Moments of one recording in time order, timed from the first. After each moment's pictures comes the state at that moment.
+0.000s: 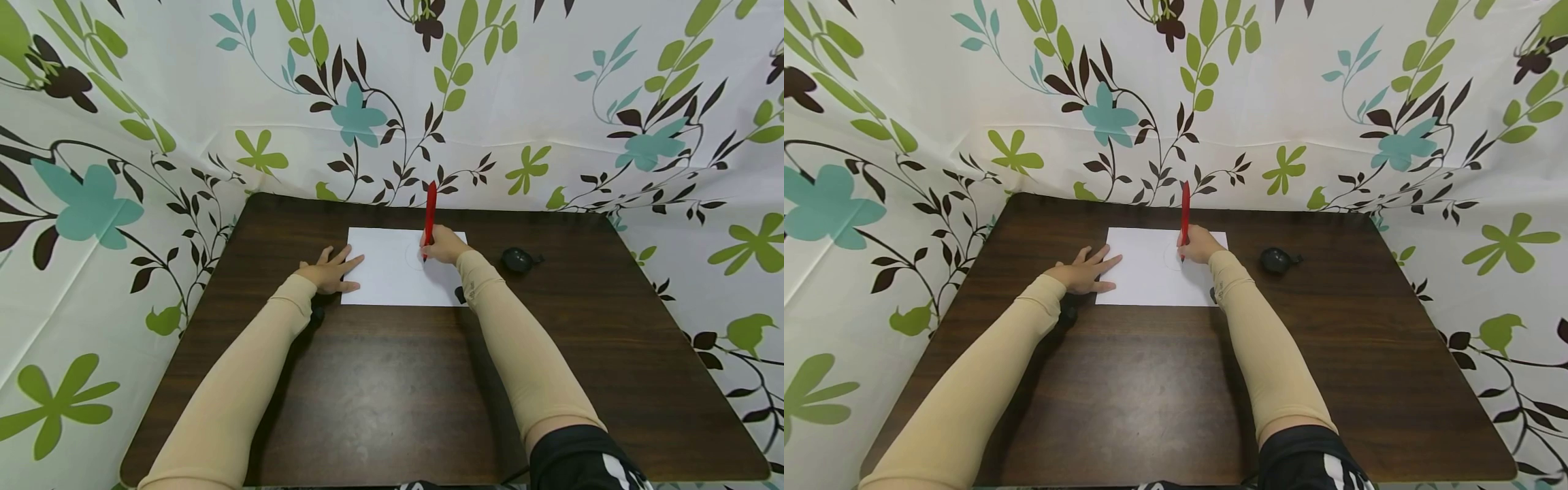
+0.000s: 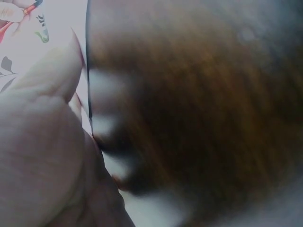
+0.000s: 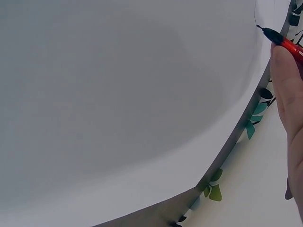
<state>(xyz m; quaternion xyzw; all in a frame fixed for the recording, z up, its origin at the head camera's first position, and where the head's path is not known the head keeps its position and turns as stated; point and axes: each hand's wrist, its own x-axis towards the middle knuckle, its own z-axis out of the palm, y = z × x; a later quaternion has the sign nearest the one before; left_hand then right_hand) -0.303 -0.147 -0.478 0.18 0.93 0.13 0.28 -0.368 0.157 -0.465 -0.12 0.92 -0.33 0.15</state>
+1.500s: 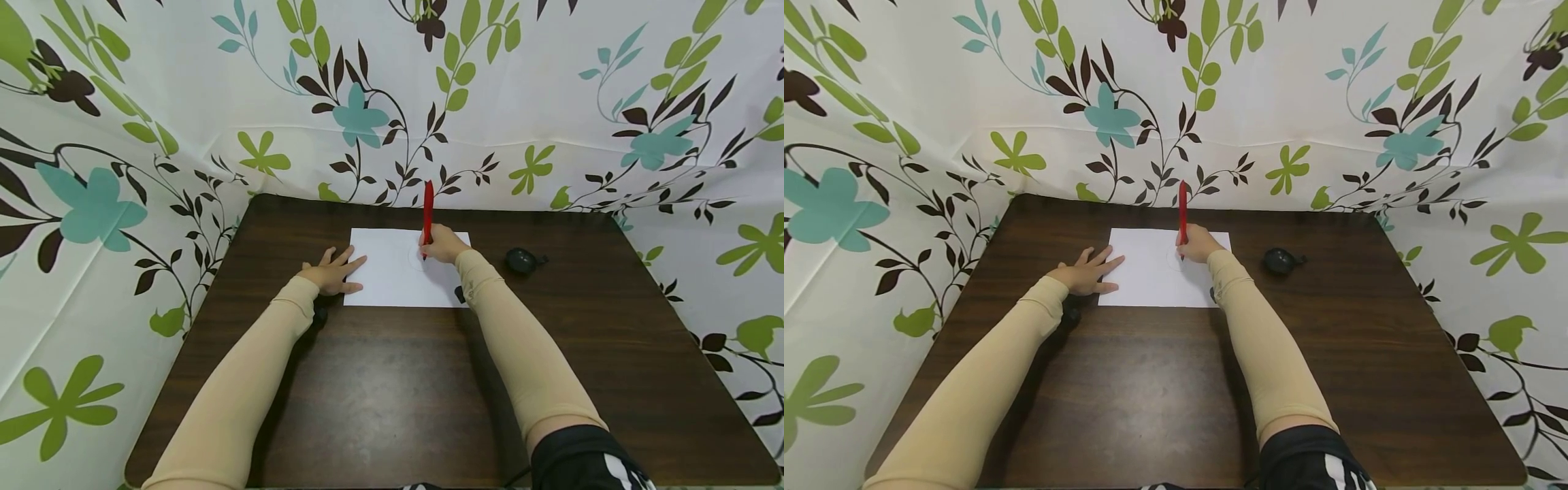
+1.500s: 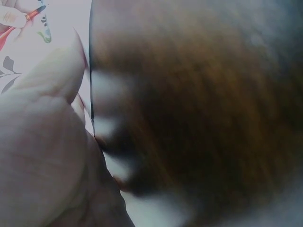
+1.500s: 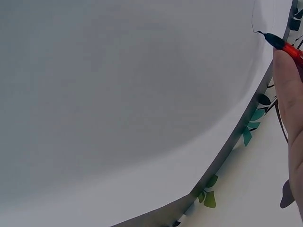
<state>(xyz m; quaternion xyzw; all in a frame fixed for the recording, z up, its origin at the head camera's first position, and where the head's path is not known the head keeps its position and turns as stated) -0.304 -0.148 -0.483 0.18 0.94 0.13 0.28 -0.371 0.149 -0.465 -0.15 0.92 -0.33 0.13</state>
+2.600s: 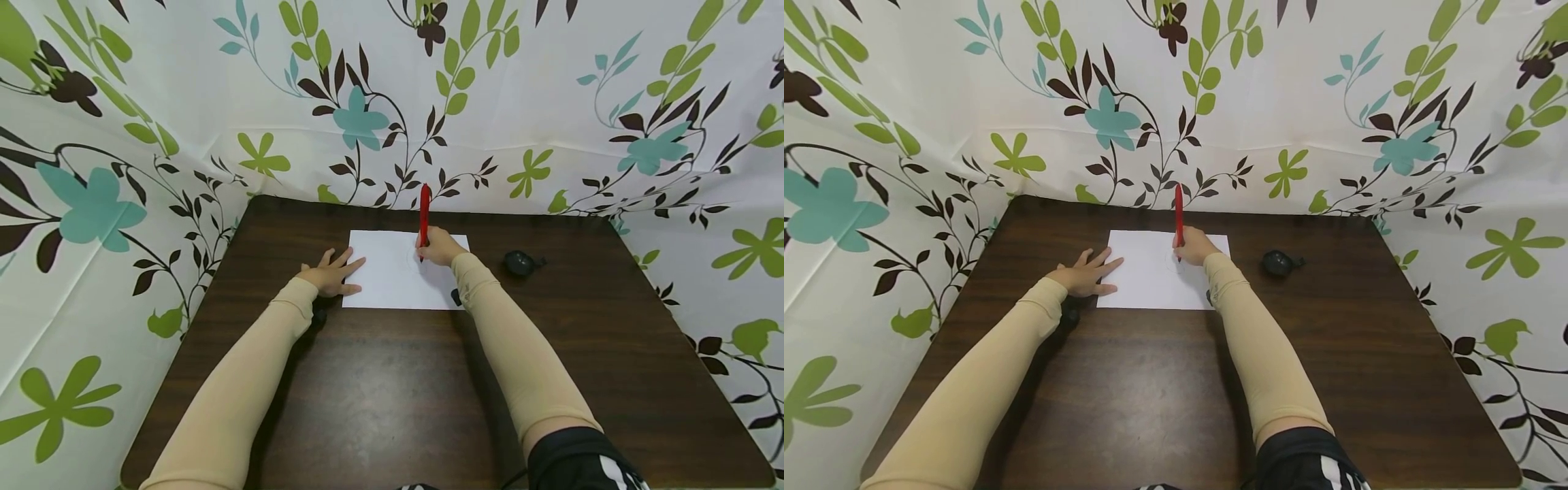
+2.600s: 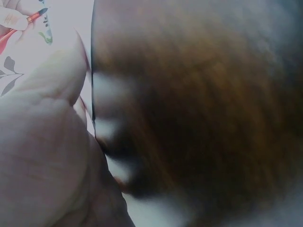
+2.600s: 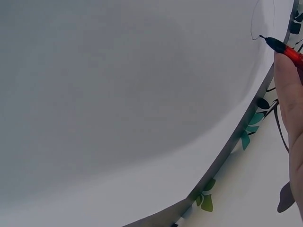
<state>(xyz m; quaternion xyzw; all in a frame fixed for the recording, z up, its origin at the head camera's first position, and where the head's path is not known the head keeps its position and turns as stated) -0.303 -0.147 -0.481 0.18 0.94 0.12 0.27 -0.374 0.144 -0.468 -0.14 0.93 -0.32 0.13</state>
